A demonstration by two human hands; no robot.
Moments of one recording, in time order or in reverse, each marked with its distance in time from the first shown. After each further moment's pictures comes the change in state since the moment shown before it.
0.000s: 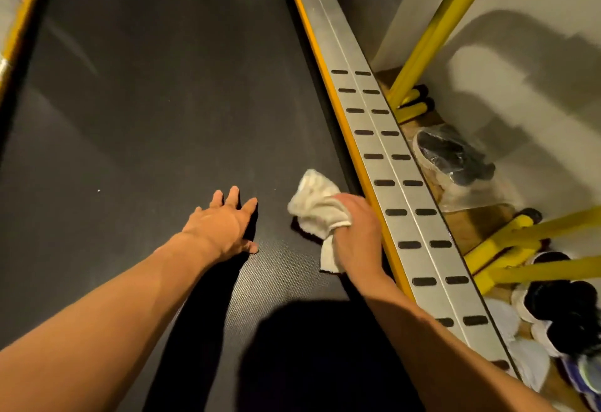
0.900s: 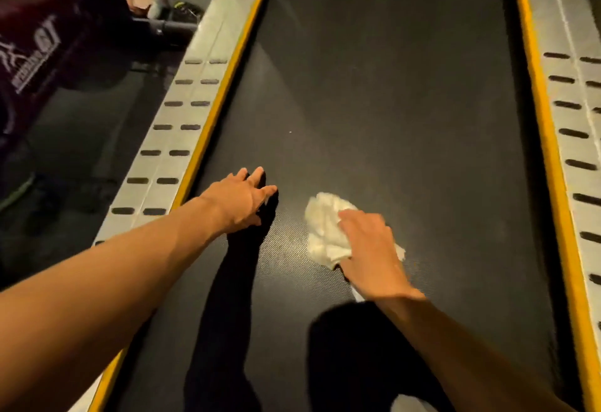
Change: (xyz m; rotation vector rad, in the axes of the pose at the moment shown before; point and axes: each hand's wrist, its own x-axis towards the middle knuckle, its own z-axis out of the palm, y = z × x) left_hand -0.138 -0.164 0.060 0.095 -0.055 -0.262; right_hand -0.117 -0.091 0.107 -0.298 -0.629 -0.570
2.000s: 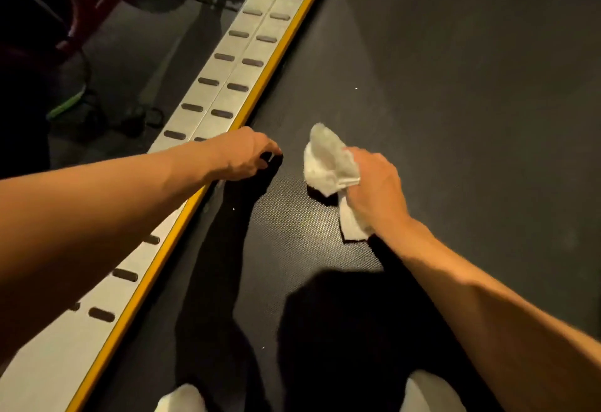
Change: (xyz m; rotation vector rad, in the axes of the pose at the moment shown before) left_hand -0.033 -0.056 0.044 -0.351 0.089 -0.048; right_hand 0.060 -0.058 0.018 0.131 0.026 -0.088
